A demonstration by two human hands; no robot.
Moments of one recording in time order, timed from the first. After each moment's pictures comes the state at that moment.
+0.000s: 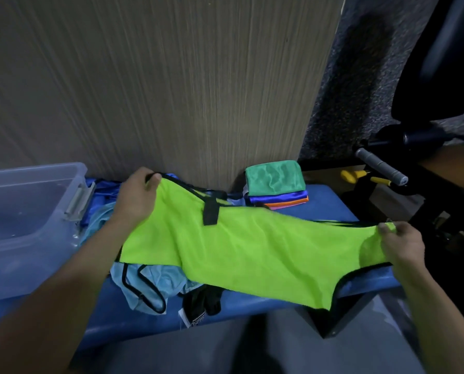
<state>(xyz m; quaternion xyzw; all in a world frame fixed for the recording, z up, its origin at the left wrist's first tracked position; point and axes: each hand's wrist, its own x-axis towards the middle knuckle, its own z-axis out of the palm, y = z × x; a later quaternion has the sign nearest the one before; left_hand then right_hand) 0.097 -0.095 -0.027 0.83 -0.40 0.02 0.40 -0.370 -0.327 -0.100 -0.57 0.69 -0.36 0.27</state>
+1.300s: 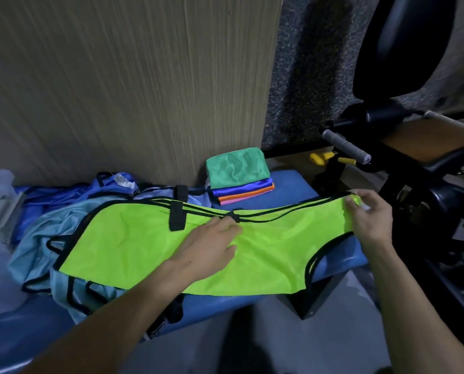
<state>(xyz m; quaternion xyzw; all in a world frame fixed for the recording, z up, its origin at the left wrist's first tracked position) -0.086 -0.154 -0.093 0.65 -0.75 -0.01 0.08 -0.380 -0.337 -0.099 -0.55 0.59 -0.49 0.34</state>
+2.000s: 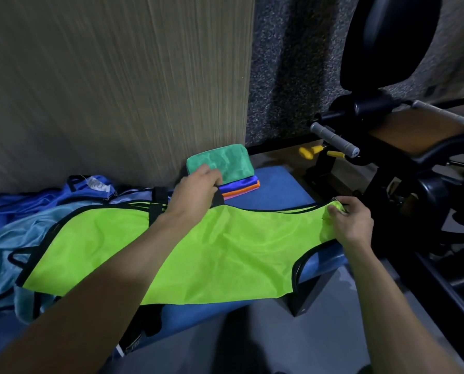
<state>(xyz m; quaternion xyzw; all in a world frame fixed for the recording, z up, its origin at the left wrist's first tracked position) -0.065 -0.247 -0.060 0.72 -0.66 0.04 0.21 -0.383 -0.349 -0.123 -0.53 0.65 -0.44 0.33</state>
